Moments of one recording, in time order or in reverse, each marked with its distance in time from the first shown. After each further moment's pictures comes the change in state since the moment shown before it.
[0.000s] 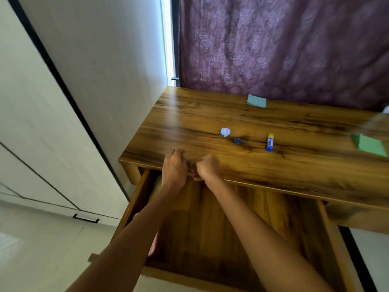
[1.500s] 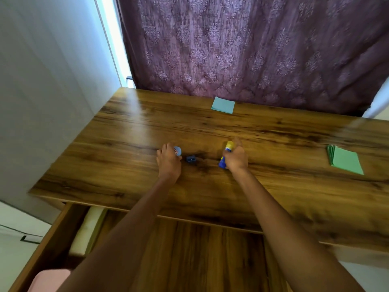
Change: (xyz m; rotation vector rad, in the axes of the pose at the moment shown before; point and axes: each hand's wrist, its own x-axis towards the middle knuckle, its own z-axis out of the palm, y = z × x) left_hand 0.116 0.092 0.175 -0.025 -0.132 -0.202; right_hand 0.181 0.034 -0.213 -0.034 0.294 -0.099
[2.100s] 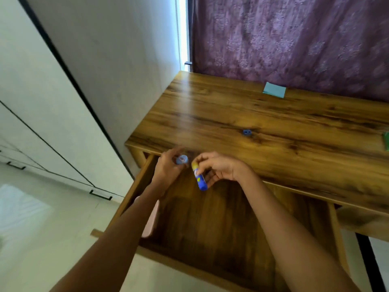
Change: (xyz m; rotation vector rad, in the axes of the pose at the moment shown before) left_hand -0.126 -0.147 -0.158 -0.217 -0.056 0.004; right_hand -0.213 -0.052 0.082 -0.003 -1.168 0.059
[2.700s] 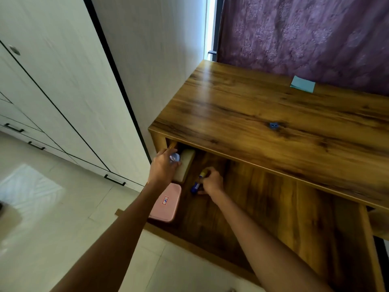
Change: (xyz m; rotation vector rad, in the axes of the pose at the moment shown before) left_hand -0.036 -0.059 -0.051 0.254 0.146 -0.014; right_hand 0.087 0.073 0.117 0.132 0.618 0.053
